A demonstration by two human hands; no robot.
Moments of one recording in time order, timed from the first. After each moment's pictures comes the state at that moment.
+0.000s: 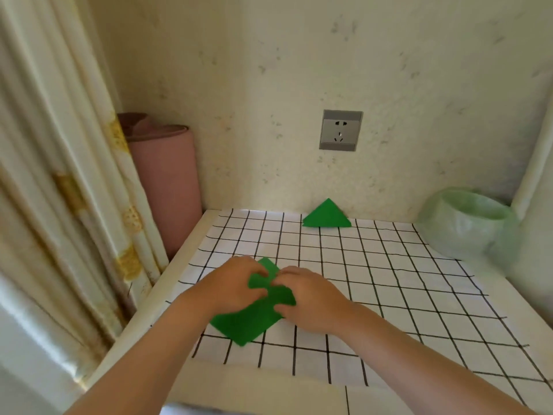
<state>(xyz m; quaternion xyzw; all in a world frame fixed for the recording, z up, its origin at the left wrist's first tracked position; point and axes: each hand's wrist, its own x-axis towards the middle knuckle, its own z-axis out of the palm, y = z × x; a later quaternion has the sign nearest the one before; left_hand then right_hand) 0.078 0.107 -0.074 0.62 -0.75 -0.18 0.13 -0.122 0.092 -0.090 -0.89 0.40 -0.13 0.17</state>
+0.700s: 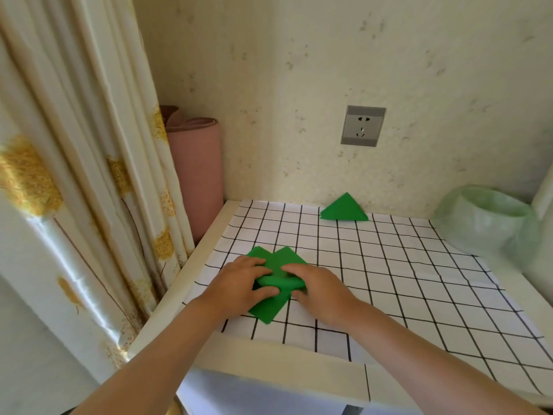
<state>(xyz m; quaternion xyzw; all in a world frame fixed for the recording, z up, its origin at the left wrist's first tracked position) 0.112 0.139 -0.107 0.63 -0.76 -0.12 0.13 -0.100 0.112 -0.100 -0.86 0.43 -0.16 0.21</state>
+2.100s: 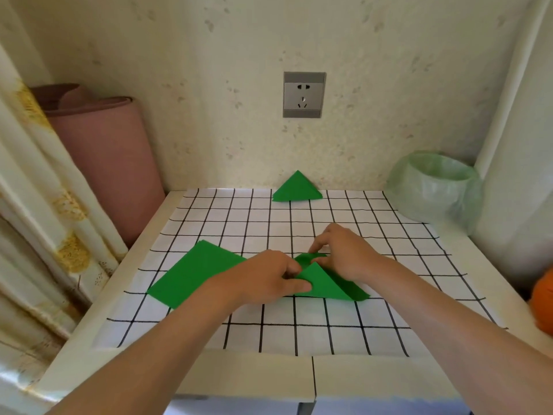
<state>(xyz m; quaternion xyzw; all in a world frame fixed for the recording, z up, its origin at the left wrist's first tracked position) -0.026 0.105 -0.072 0.49 -0.81 -0.31 0.07 -0.222 0.056 -0.084 -0.79 0.58 -0.08 0.16</state>
